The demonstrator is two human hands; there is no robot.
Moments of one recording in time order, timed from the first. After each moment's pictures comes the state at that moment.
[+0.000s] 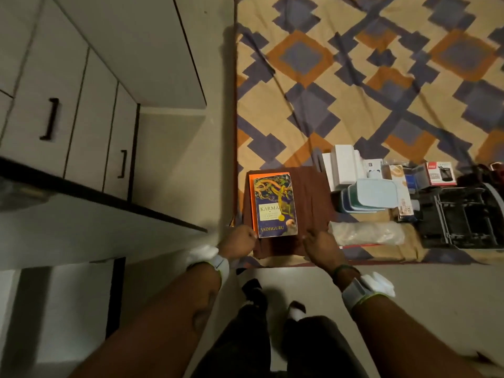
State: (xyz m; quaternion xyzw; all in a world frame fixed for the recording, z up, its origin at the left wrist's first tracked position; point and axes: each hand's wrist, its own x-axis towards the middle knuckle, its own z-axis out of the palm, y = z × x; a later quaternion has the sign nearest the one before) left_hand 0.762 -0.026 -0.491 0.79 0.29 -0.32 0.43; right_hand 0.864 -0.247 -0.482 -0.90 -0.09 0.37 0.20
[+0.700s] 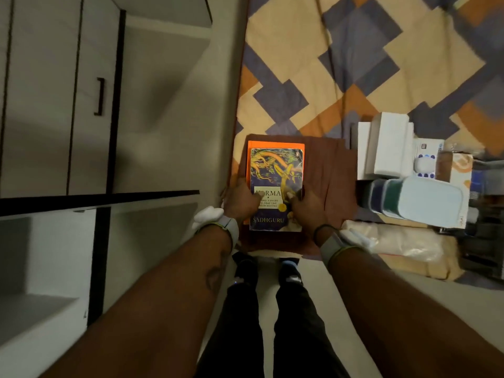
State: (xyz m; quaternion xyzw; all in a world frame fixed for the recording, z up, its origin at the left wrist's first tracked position) left_hand 0.845 -0.013 -0.696 0.69 0.47 -0.18 0.52; right_hand 0.954 -0.185 -0.651 -0.85 -0.02 0.41 0.34
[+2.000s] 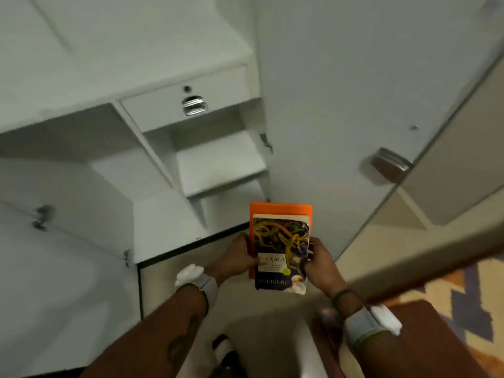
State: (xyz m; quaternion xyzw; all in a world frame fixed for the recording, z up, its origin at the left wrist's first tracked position) left_hand 0.411 -0.052 -0.346 0.48 0.71 0.15 0.49; right_hand 0.652 -0.036 -0.359 -0.60 -0.54 0.55 0.22
